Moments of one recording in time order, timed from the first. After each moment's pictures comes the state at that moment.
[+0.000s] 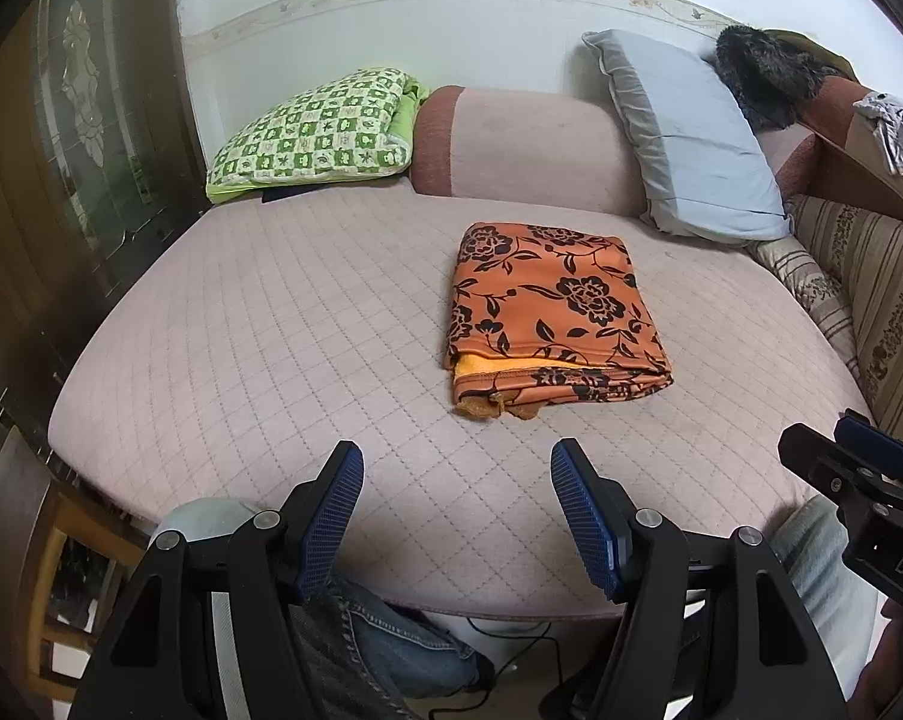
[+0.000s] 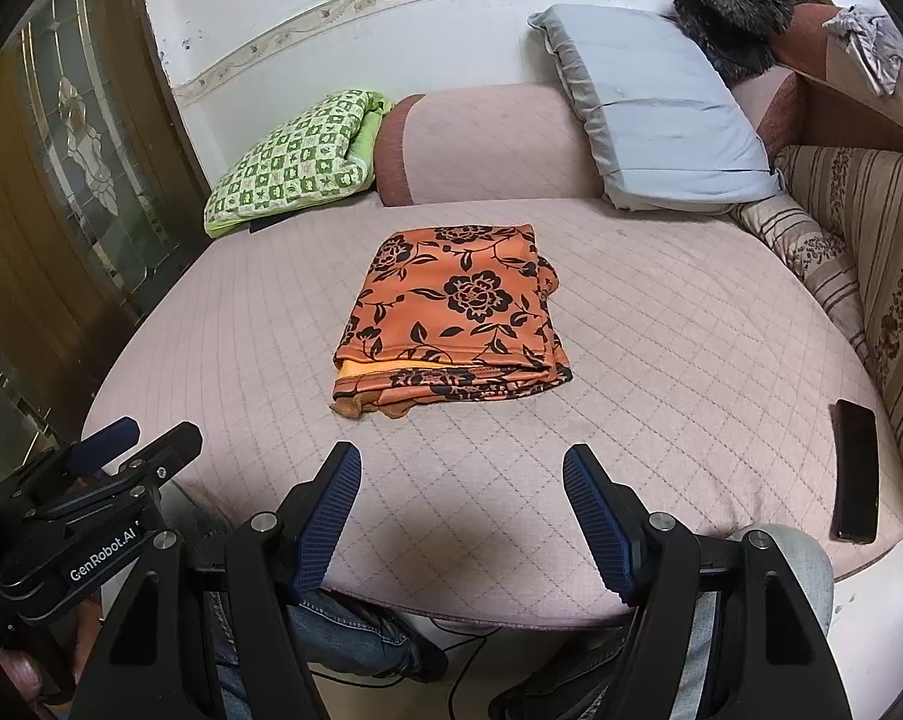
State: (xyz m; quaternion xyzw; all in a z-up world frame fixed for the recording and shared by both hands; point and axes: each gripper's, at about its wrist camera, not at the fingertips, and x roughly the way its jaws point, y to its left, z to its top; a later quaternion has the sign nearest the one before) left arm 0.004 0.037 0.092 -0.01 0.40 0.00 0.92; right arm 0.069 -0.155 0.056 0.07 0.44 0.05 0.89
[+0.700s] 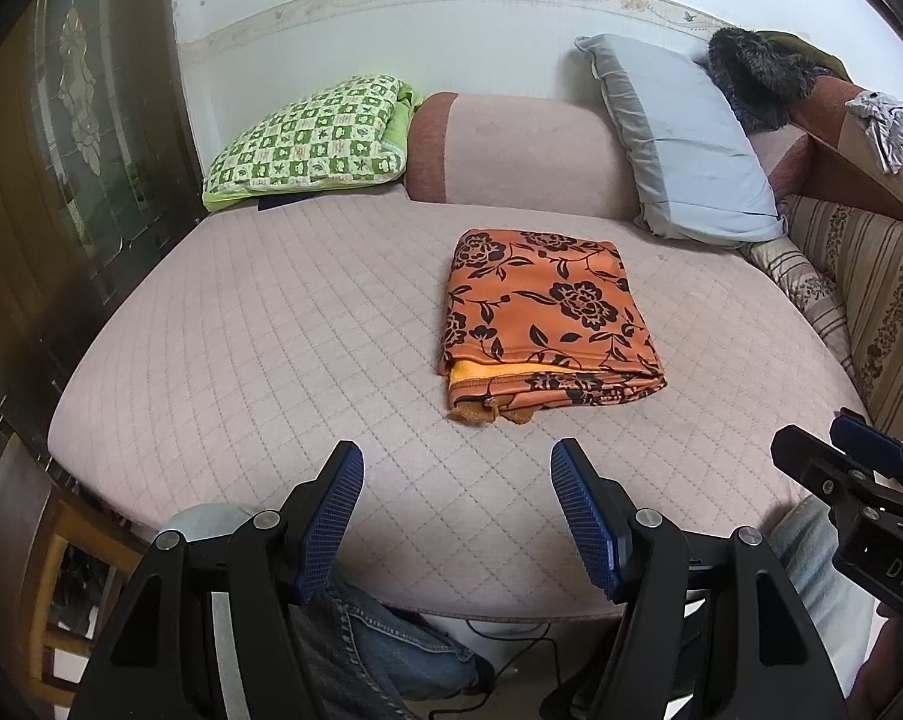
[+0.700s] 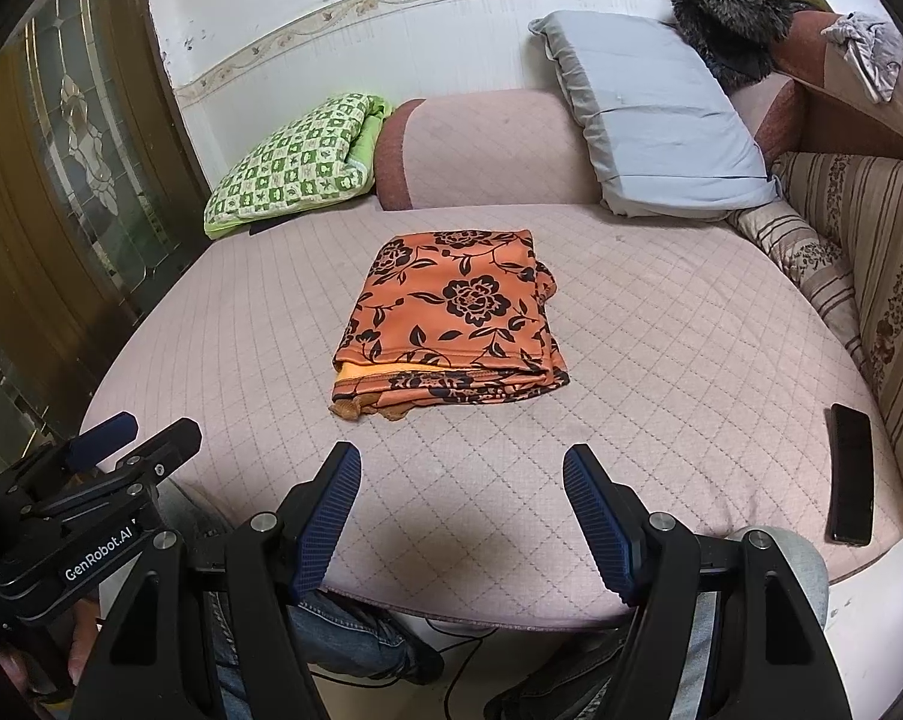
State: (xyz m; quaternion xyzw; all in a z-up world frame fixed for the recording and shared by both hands) left arm -0.004 0.031 0.097 -0.01 0.39 0.00 0.92; right arm 0.068 -0.158 0.058 0.06 0.43 0.05 0.90
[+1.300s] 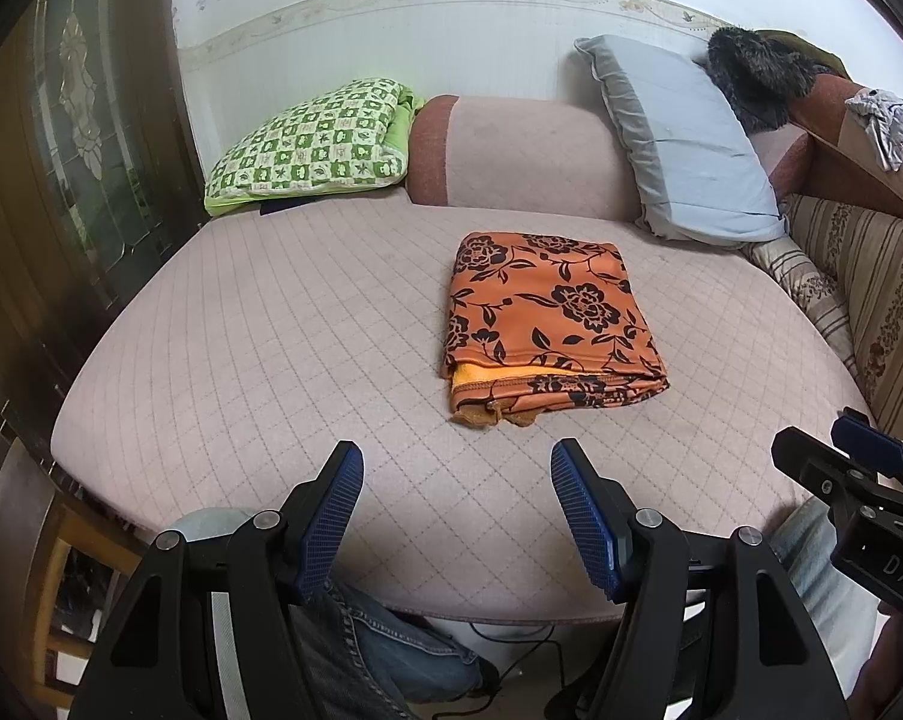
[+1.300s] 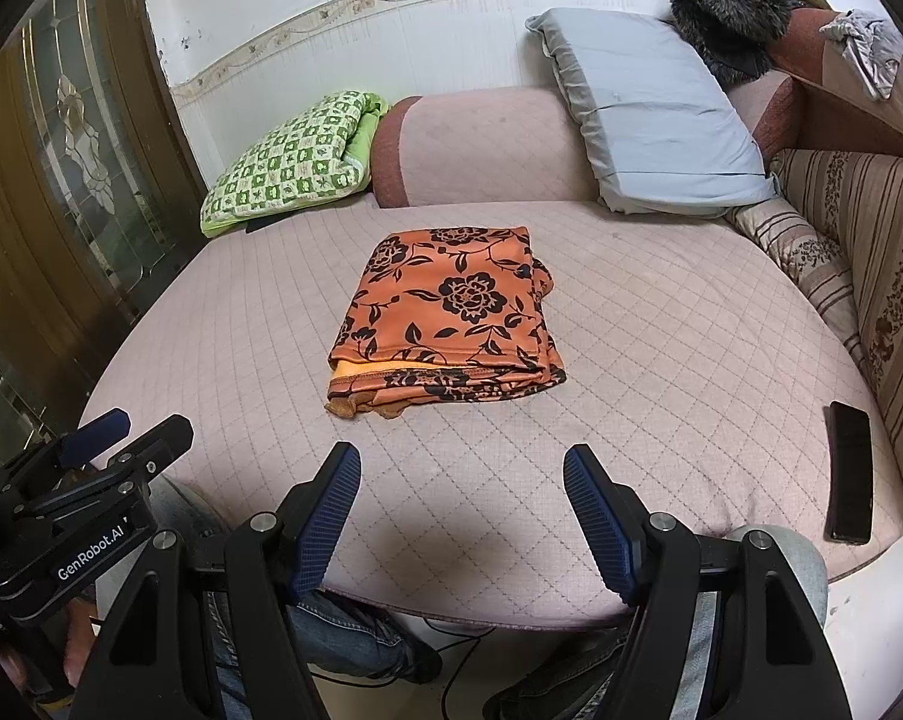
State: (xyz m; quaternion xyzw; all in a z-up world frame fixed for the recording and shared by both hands) left arm -0.002 0.033 0.096 0.00 0.39 0.00 0.92; right arm 0.068 -0.162 0.057 0.06 0.44 0.05 0.90
